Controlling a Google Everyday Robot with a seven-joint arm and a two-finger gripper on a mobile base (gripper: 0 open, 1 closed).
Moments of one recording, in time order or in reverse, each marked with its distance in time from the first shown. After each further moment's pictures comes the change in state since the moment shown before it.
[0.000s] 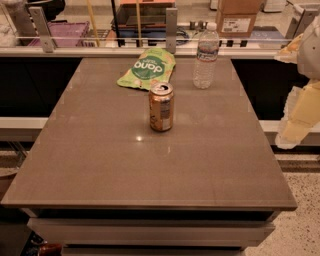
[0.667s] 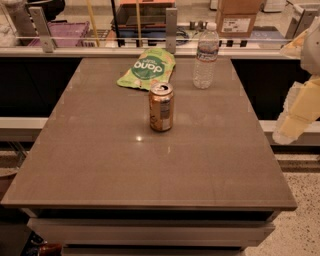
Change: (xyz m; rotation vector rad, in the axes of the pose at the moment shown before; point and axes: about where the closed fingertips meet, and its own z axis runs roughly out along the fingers) arm 0.000 -0.006 -0.006 0.040 -0.018 0.051
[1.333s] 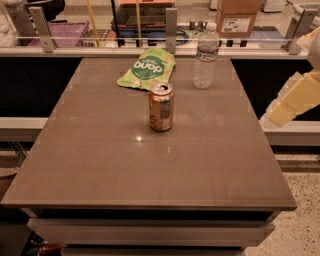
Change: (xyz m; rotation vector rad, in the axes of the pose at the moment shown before) arm -0.002 -0.021 -0.004 0.139 -0.111 0.201
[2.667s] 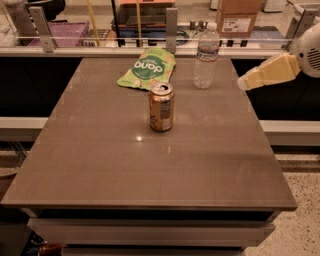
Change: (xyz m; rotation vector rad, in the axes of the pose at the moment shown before) arm -0.009 -0.080 0.050 0.198 -0.274 0.395
